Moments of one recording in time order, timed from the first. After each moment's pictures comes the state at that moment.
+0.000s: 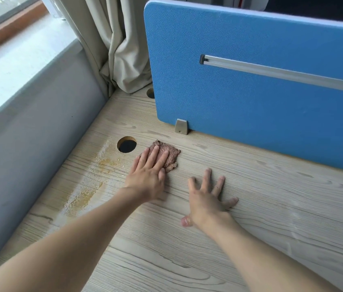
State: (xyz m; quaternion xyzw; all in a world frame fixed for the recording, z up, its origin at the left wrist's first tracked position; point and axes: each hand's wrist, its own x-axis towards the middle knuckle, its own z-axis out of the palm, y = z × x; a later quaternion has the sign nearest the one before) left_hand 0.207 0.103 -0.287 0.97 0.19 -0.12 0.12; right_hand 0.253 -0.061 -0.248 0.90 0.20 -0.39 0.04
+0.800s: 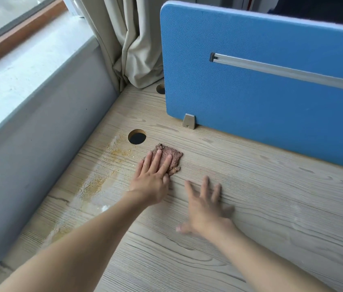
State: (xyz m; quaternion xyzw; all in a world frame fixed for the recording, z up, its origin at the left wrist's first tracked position) left_hand 0.170 0.087 -0.276 0.95 0.22 -0.17 0.12; right_hand 0.211 -0.076 -0.240 0.89 0.25 -0.39 0.05
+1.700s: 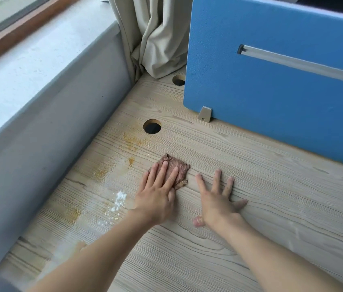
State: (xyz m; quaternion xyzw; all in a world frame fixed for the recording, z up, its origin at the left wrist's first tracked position) left_hand 0.097 0.066 -0.273 0.96 0.20 -0.17 0.13; right_hand 0.201 -0.069 -0.247 0.89 0.23 -0.39 0.10
